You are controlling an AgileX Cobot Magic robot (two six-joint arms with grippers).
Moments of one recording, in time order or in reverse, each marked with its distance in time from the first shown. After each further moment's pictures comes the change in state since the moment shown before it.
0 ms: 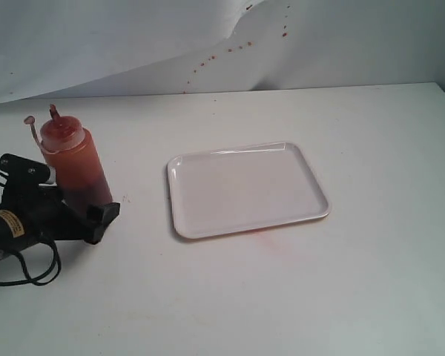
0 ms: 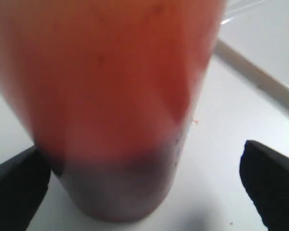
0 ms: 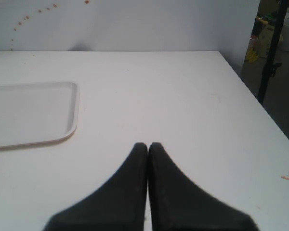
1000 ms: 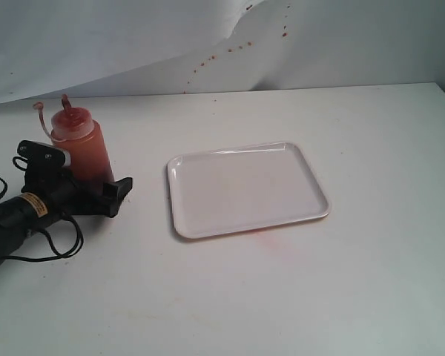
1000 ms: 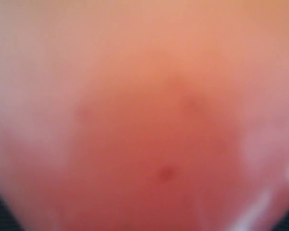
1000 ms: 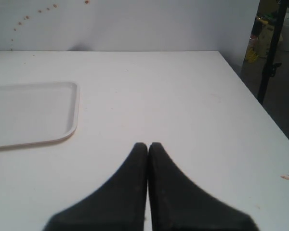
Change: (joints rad) left arm 0.000 0.196 -0.196 -0.019 -0.154 0.016; right arm 0.000 0.000 0.000 0.000 0.000 0.000
